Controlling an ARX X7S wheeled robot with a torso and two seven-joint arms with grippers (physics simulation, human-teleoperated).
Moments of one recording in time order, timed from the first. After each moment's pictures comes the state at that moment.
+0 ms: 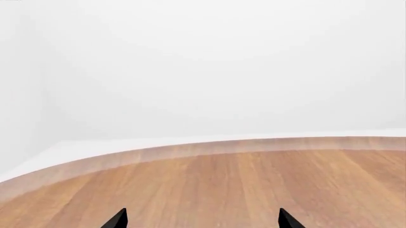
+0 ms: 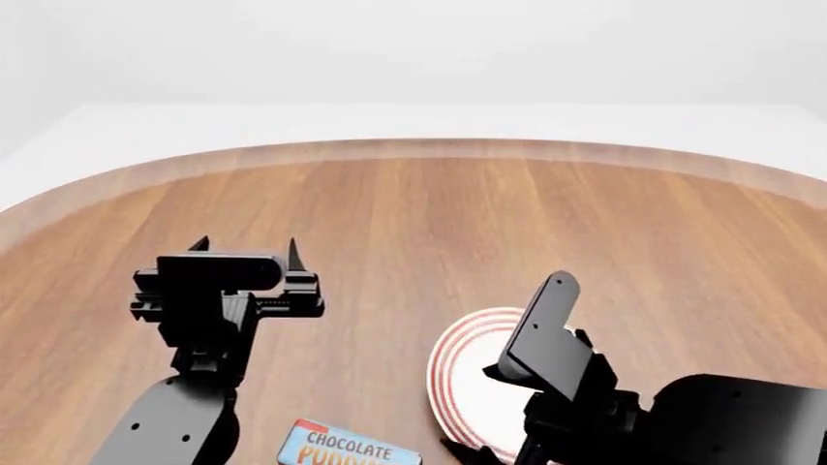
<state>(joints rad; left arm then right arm) -0.33 -0.23 0.12 0.35 -0.23 -0.59 -0.22 0.68 0.68 -0.36 -0.69 1.03 1.43 -0.16</state>
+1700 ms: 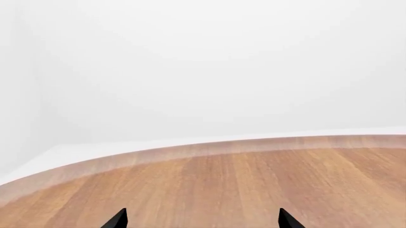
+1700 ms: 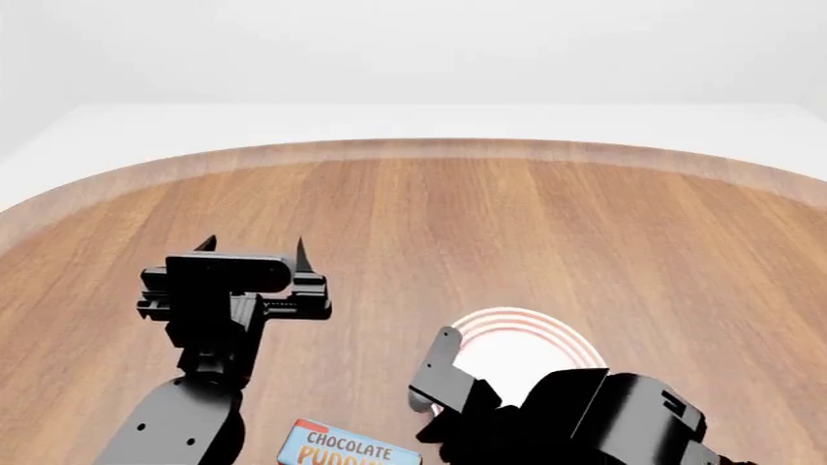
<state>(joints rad) -0.34 -0.25 0.16 0.37 -0.25 -0.59 -0.26 0.79 0.47 -0.90 -0.16 0.74 1.15 -0.43</state>
